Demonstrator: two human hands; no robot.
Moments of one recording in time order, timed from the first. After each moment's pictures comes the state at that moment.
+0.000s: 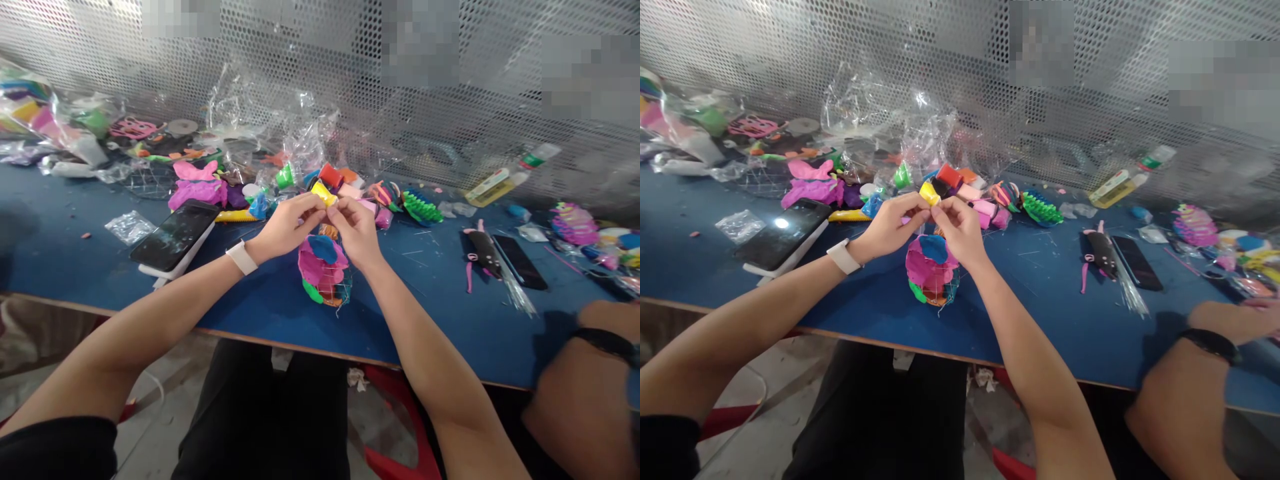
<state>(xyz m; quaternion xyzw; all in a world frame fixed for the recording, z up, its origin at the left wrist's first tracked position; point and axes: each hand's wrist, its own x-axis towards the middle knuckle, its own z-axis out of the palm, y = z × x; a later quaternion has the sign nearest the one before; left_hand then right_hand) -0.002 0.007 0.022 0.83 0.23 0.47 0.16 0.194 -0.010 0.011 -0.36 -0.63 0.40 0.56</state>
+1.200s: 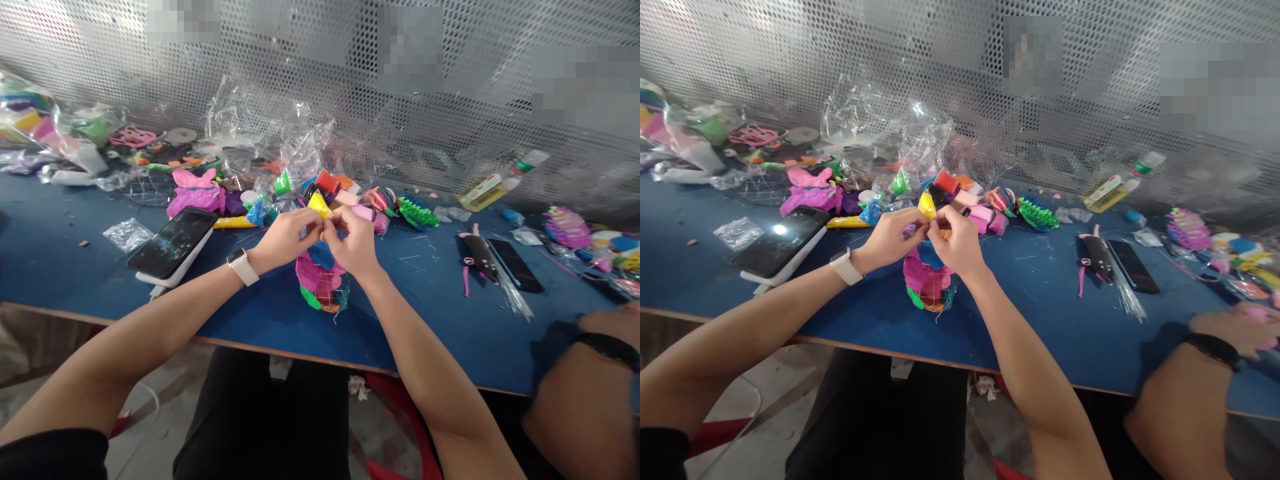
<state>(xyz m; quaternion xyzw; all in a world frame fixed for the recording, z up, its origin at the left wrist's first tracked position) 0.001 0.001 0.014 0.84 0.25 0.46 0.12 0.199 -0.024 0.019 -0.41 -0.74 0.18 0.51</state>
